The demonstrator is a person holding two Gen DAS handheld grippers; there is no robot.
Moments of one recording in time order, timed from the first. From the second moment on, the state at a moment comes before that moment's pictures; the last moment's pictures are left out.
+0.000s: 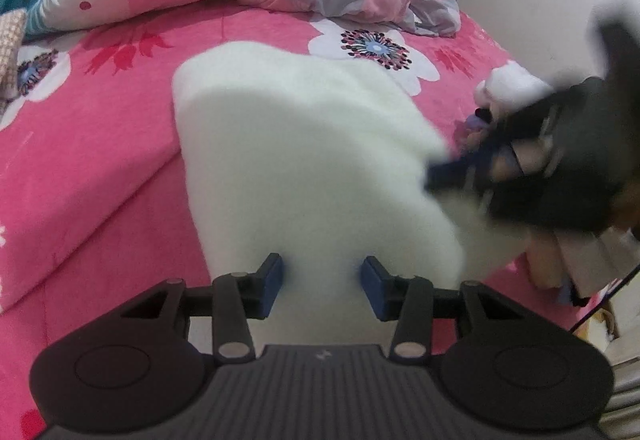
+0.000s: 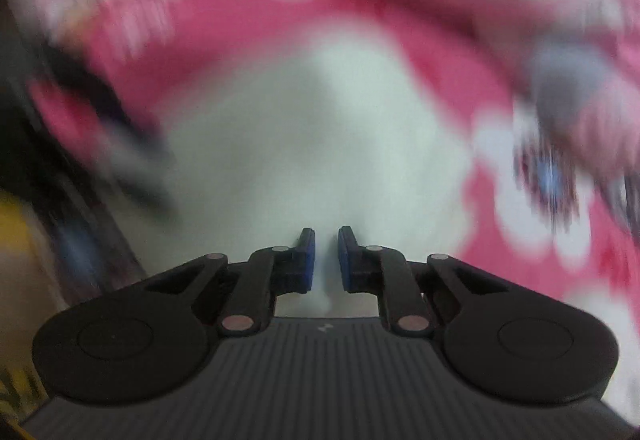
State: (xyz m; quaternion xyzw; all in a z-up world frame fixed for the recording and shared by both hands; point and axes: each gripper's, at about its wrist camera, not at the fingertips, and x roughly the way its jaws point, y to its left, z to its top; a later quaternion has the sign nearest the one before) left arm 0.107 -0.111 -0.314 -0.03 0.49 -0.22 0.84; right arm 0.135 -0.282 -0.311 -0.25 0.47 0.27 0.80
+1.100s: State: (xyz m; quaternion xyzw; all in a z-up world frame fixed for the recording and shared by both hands) left arm 0.117 -0.103 -0.313 -0.03 0.51 -0.29 0.81; right arm 0.215 -0.386 -0.298 0.13 0.50 0.06 0.86
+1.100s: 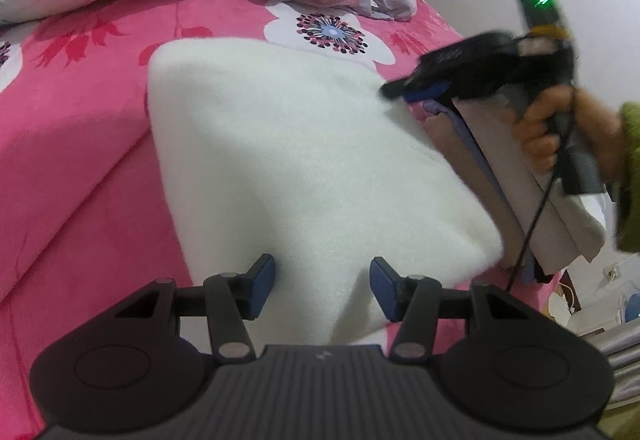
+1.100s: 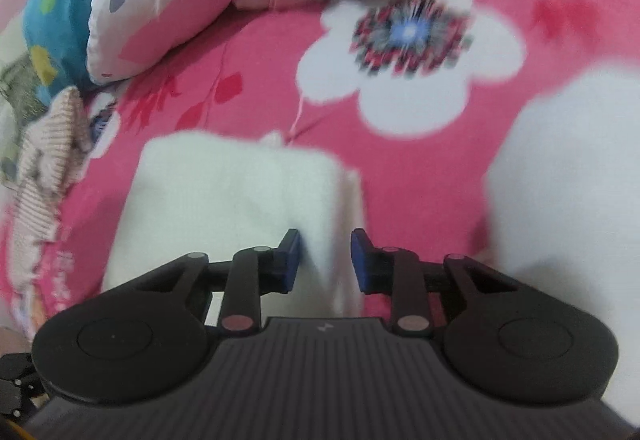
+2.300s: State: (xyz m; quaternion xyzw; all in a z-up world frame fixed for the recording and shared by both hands) left arm 0.099 -0.086 -0.320 -0.12 0.48 -0.25 0.83; right arm 0.336 -0.168 -0.341 -0.14 0.50 0.28 0.81
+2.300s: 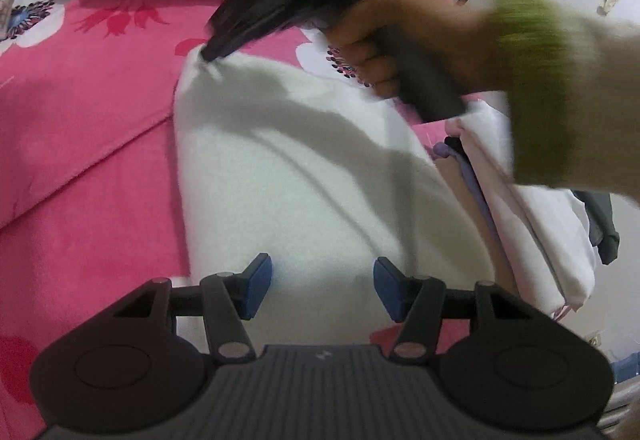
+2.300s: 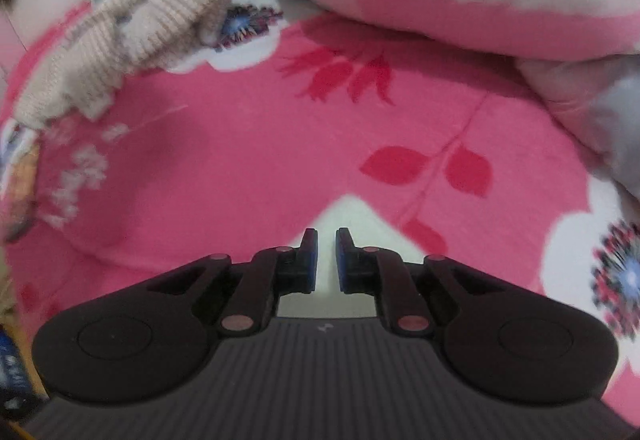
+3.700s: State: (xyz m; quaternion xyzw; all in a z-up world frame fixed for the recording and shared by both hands) left arm 0.008 -0.035 -0.325 -0.17 0.48 -0.04 0.86; right arm 0.142 -0.161 -0.282 -0.20 0.53 0.44 0.70
